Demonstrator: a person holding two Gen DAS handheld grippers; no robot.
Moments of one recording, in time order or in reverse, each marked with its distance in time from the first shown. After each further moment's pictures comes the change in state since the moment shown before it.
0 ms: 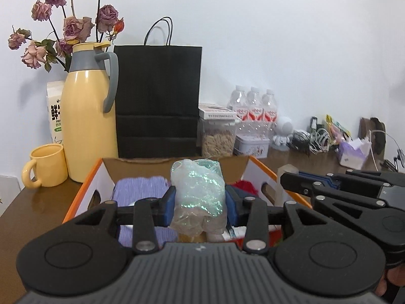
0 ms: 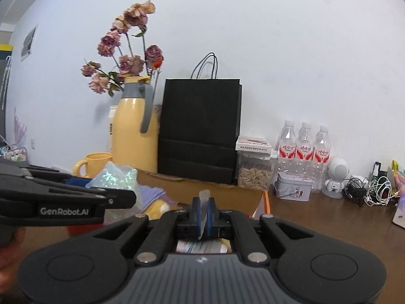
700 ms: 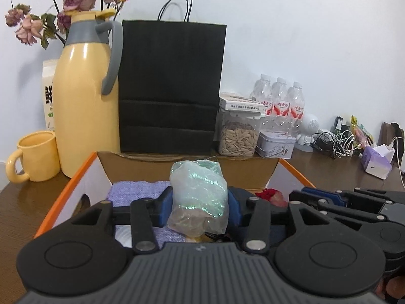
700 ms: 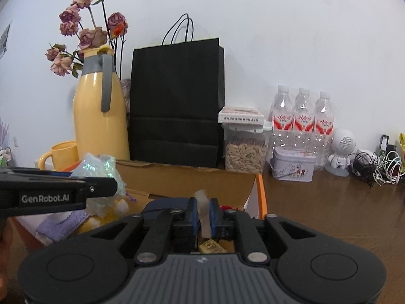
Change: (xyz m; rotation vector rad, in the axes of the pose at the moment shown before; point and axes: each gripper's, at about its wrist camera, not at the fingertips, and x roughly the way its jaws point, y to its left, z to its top) left arm 0.074 0.021 0.004 -0.046 0.039 0.055; right arm 0.095 -0.032 -0.013 0.069 0.118 -0.029
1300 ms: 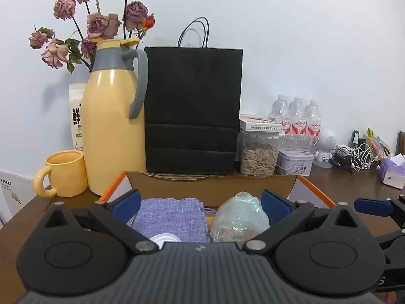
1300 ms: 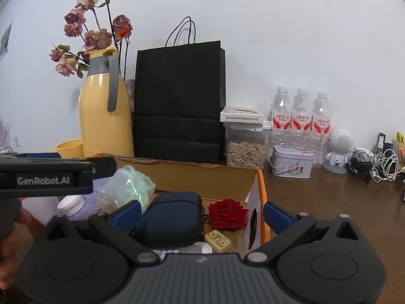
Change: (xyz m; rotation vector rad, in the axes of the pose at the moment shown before) left arm -0.025 0.001 -0.002 0.008 -0.108 0.107; right arm -0.022 0.007 -0.005 0.002 -0.011 -0.003
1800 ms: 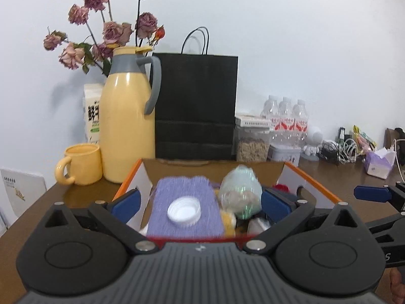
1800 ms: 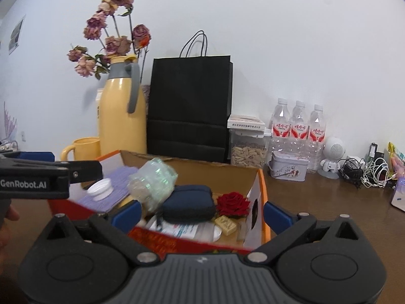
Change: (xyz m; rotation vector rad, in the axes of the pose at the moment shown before) left arm -0.072 0.024 -0.022 0.004 0.011 -0.035; right arm -0.060 0.023 -0.016 -0.043 -0.027 -0.004
